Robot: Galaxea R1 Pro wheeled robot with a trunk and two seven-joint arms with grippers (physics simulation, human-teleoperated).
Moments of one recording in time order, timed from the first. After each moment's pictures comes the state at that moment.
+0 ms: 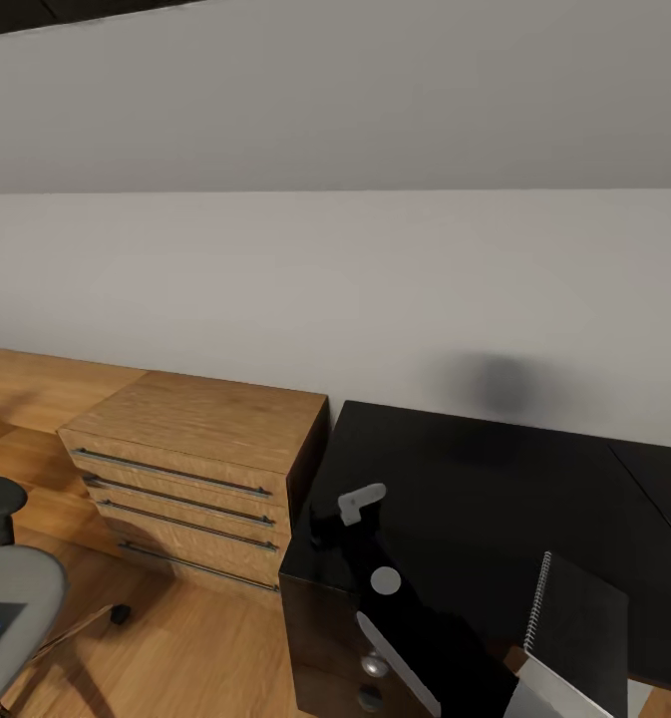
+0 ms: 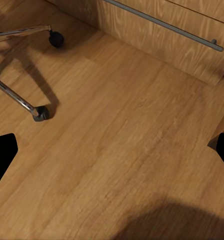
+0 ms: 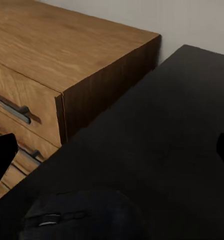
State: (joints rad) left arm 0.23 0.01 -0.14 -1.03 0.27 -0.19 0.42; right arm -0.51 0.03 0.78 -1.16 -0.28 0.18 -0.40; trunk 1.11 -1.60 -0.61
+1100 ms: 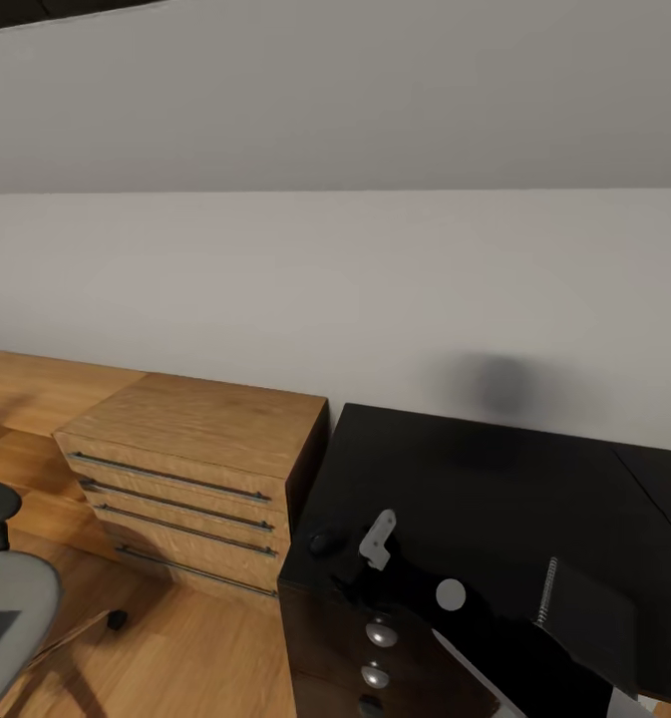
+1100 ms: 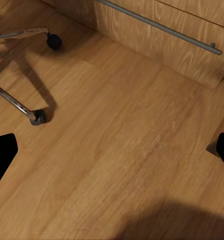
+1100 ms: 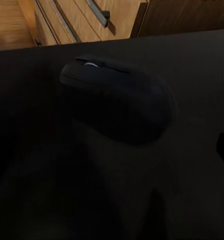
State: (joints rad) left arm 0.23 0.01 -0.14 -1.03 0.27 -0.19 0.42; right arm -0.50 -0.27 0.86 -1.29 -0.20 0.29 0.13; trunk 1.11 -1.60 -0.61
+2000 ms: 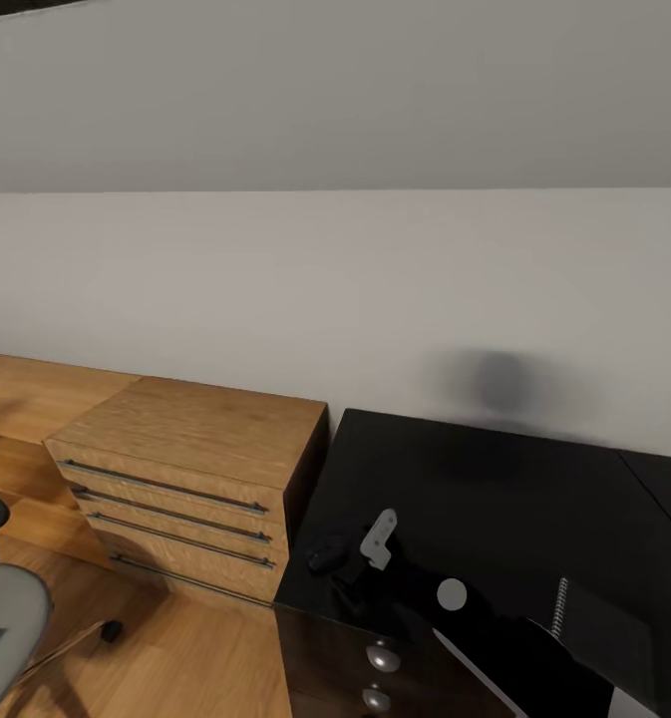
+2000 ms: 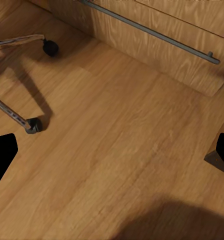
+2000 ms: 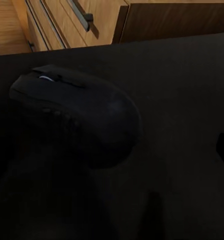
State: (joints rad) left arm 0.23 0.01 -0.14 -1.03 0.27 -0.19 0.42; right arm -0.50 -0.27 0.86 -1.29 -0.19 0.28 0.13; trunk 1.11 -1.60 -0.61
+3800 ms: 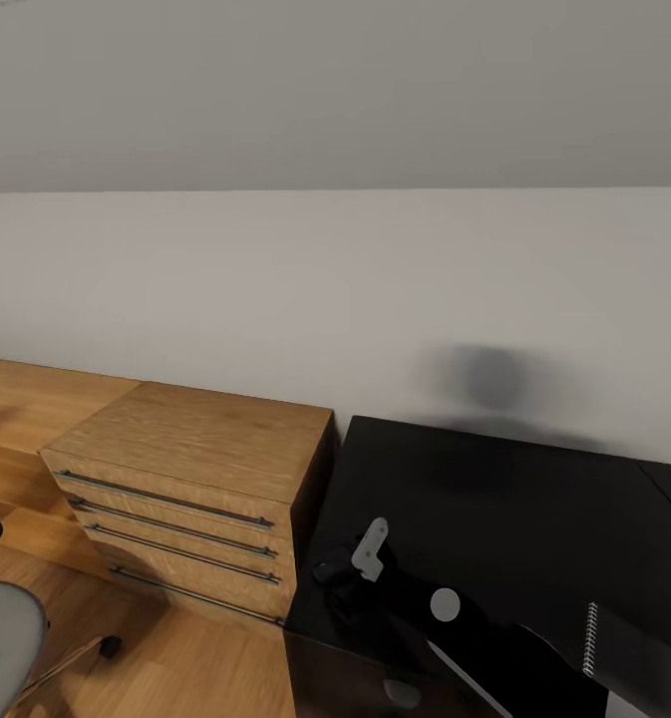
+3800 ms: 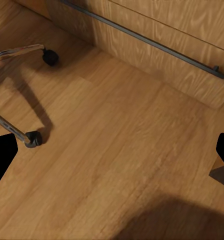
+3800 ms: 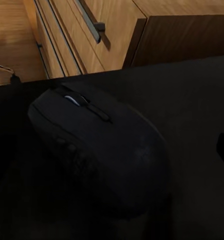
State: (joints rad) left arm 0.23 0.01 -0.14 -1.03 0.26 -0.19 0.42; right arm -0.50 -0.26 0.91 -1.30 -0.20 0.28 0.13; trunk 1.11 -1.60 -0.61
